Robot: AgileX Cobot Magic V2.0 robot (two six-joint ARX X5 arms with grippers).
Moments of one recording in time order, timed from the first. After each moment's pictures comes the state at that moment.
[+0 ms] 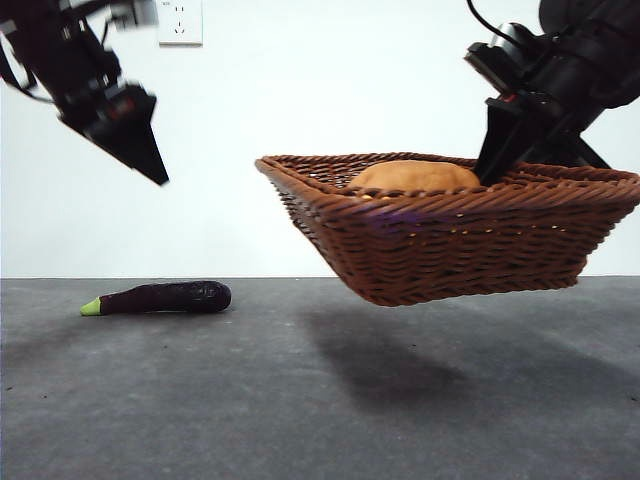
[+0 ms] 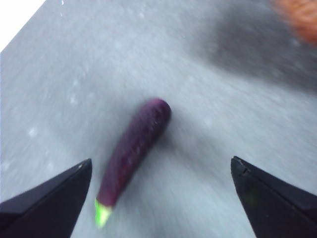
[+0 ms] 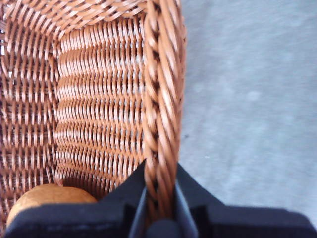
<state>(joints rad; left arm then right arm) -0.18 1.60 1.29 -0.48 0.23 0.68 0.19 1.57 1.19 -0.65 -0.58 0.04</state>
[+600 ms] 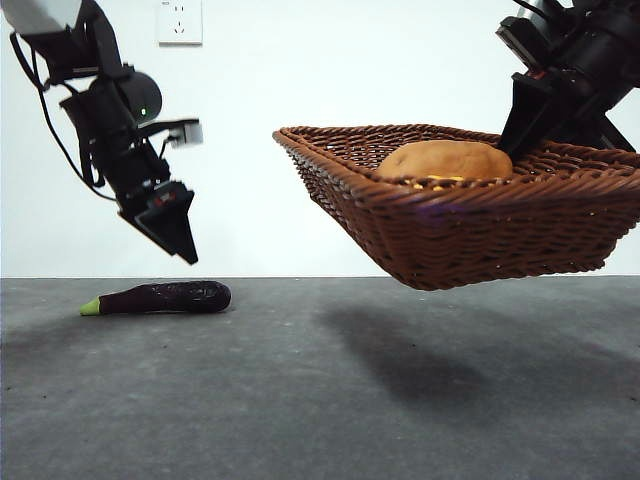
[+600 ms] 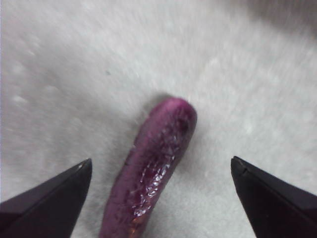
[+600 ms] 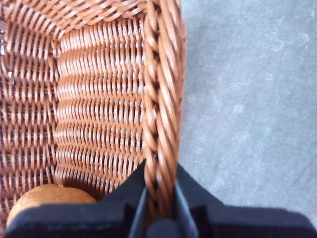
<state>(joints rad) -0.14 2.16 1.88 -0.82 0.31 0.79 0.14 1.52 1.19 -0.66 -0.61 -0.05</state>
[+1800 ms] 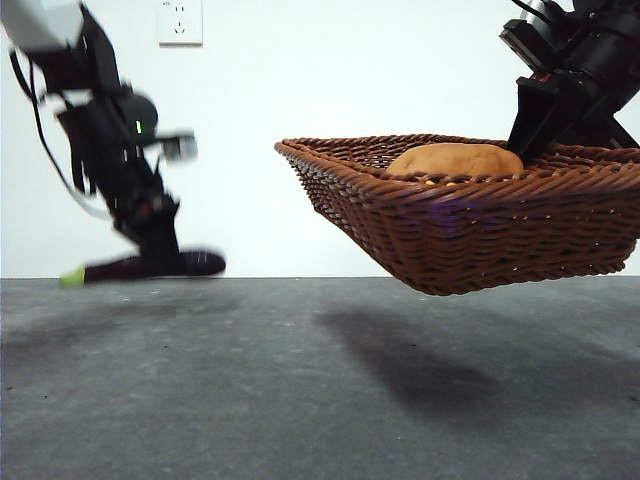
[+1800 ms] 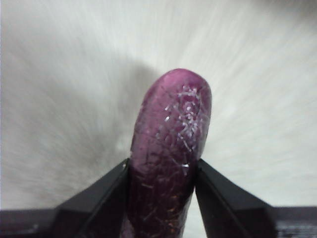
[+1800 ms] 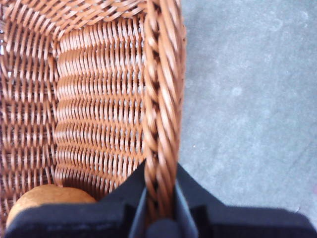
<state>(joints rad) -0.13 2.13 1.88 -0.90 0.36 0.77 0.14 1.52 1.19 -0.72 -0.59 -0.05</state>
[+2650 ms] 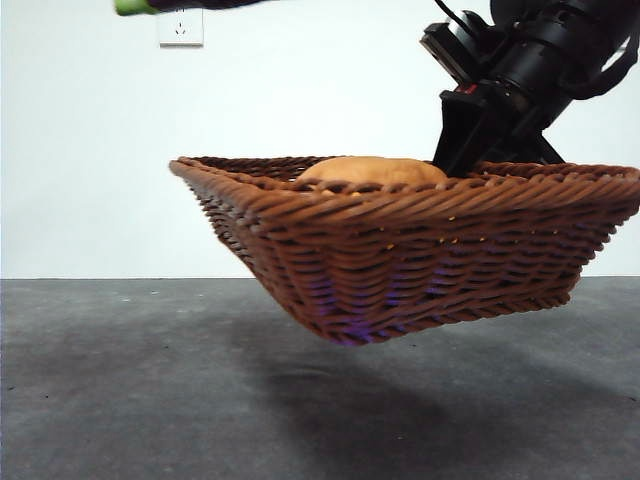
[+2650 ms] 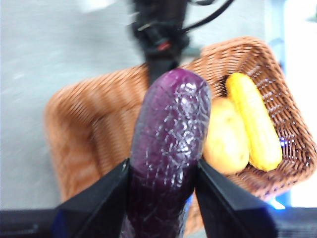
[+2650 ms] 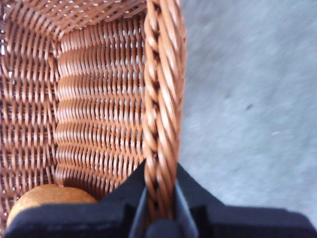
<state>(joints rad) -0.68 1.62 1.88 -1.27 0.29 0.73 0.38 1.54 1.14 -0.67 -0.55 0.06</state>
